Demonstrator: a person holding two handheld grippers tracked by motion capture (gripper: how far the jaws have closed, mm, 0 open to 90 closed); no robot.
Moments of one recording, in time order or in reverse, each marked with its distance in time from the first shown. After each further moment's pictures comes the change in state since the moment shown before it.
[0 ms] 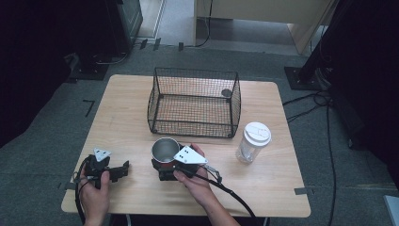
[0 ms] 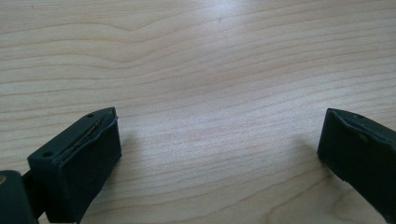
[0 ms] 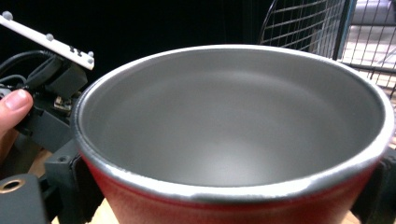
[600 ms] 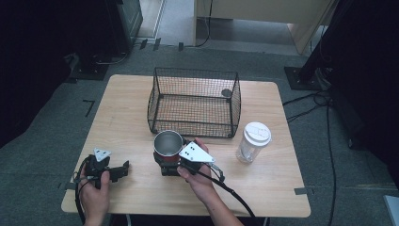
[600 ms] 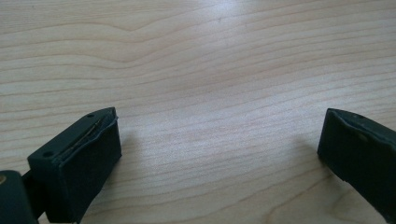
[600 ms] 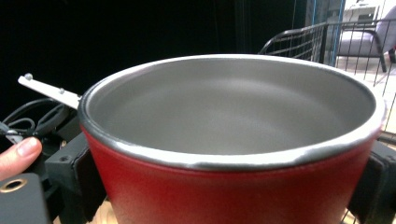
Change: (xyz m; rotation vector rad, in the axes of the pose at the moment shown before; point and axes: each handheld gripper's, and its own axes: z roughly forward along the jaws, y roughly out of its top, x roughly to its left) left arm 0.000 0.000 0.000 -0.001 0.000 -0.001; right arm -0.004 0.024 -0.011 -0.118 -0.010 -0.009
